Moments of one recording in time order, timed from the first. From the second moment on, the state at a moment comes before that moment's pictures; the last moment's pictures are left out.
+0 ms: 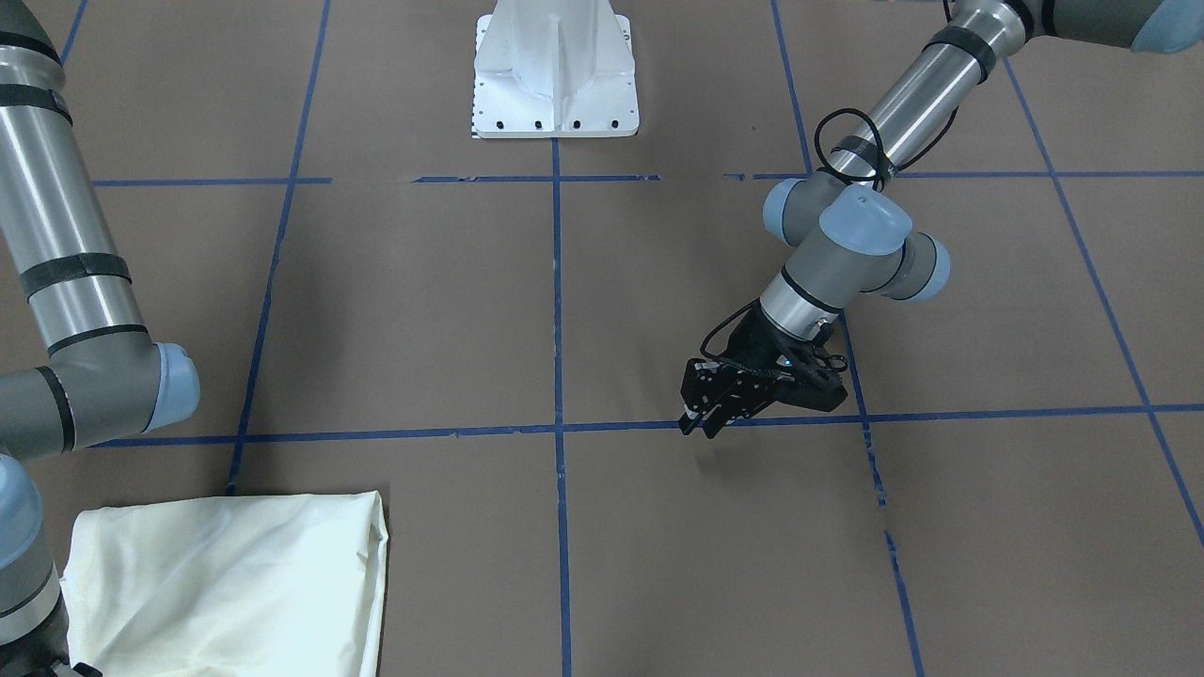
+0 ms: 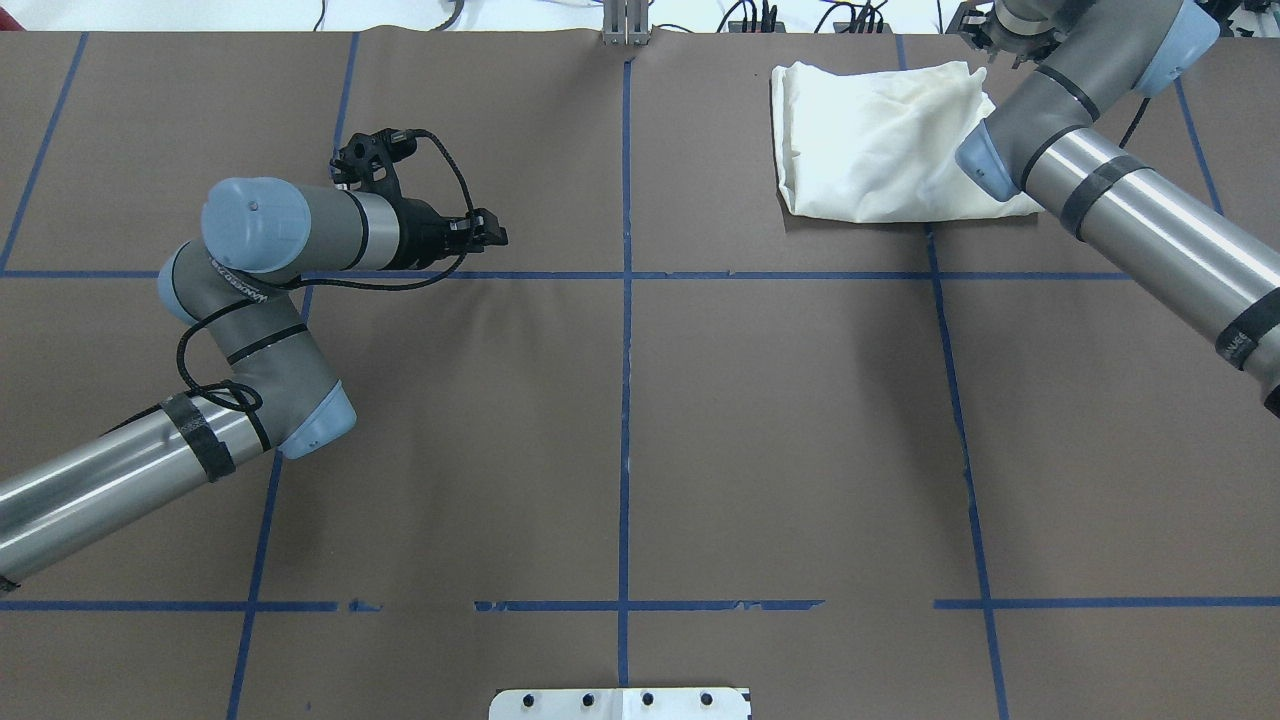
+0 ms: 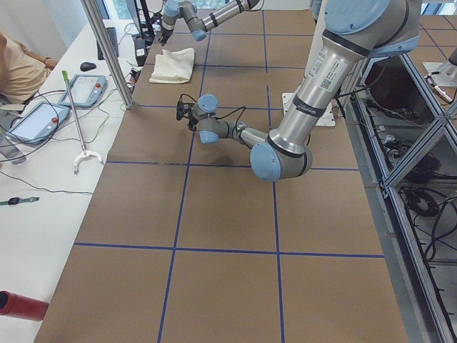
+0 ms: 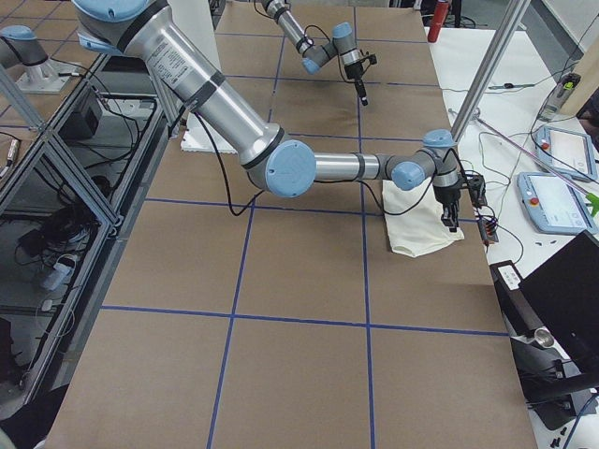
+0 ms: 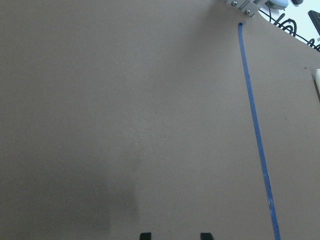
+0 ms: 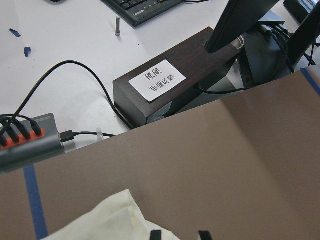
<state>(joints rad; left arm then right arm) -0.71 -2.16 -1.21 -2.68 -1.81 -1.39 1.09 -0.71 0.73 -1.03 1.70 1.10</state>
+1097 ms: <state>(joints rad) -0.61 -2.53 -0.95 -2.67 -1.74 -1.61 1.23 -0.83 0.99 -1.05 2.21 1.14</state>
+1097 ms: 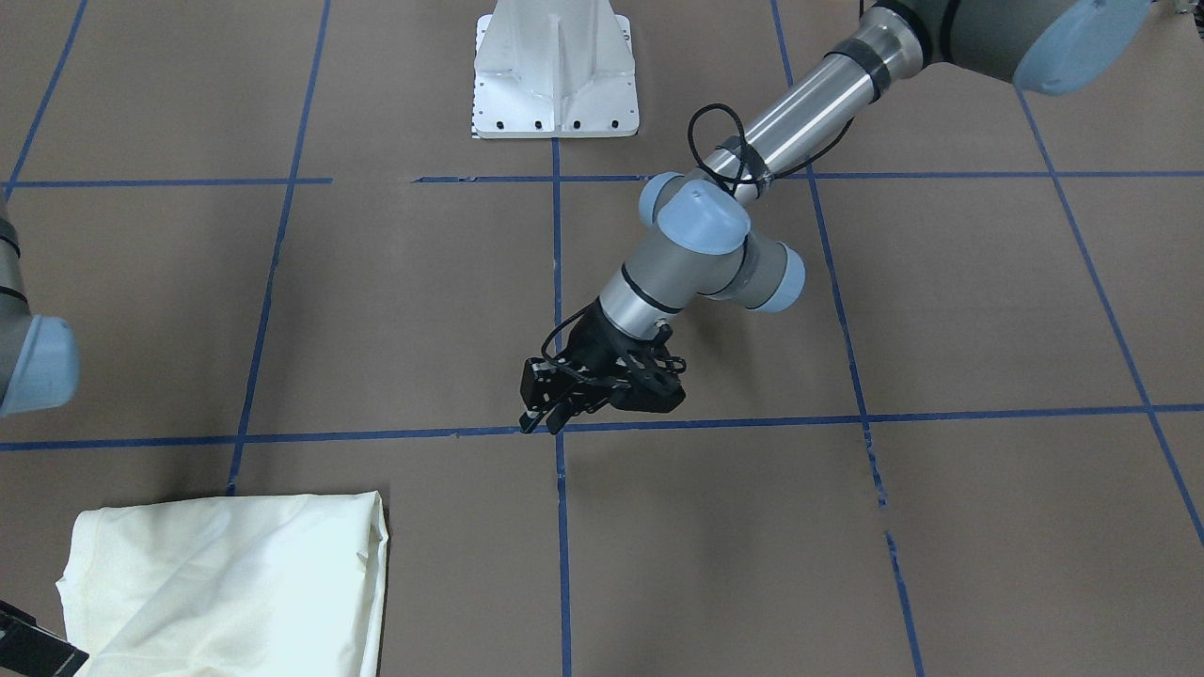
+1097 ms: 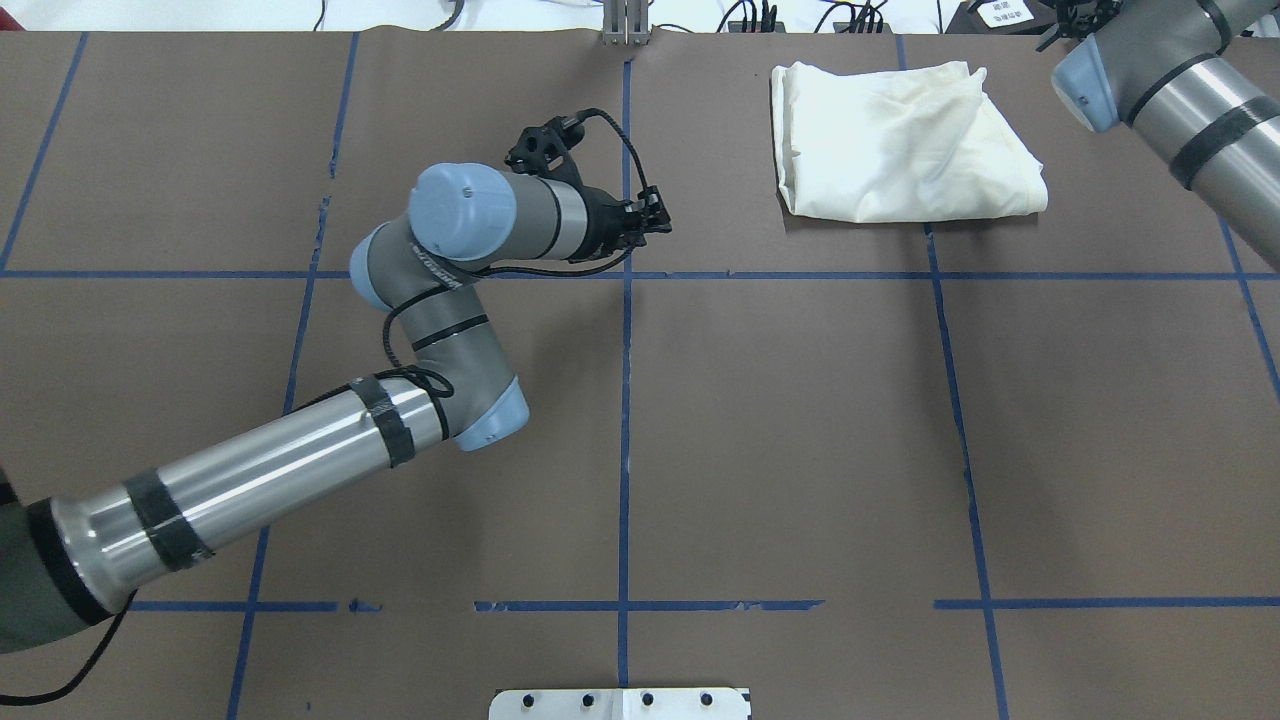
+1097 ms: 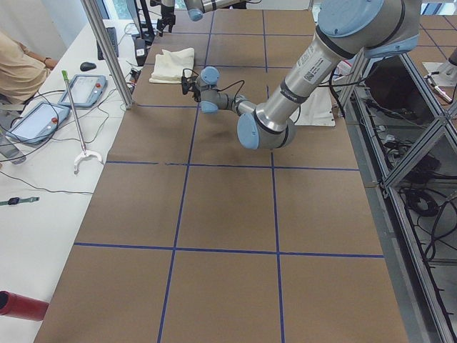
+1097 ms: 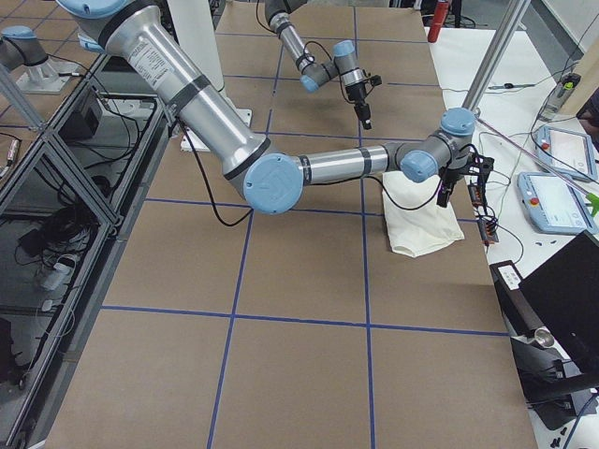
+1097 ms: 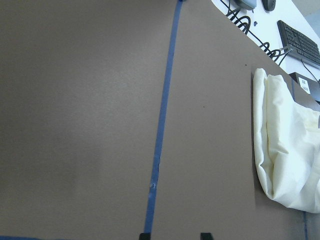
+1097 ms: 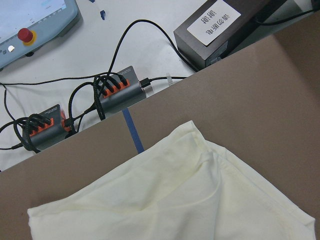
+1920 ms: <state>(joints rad) -0.53 -2.83 -0.52 -2.80 -1.50 -1.59 1.25 -0.91 1.05 -1.05 2.25 1.11</state>
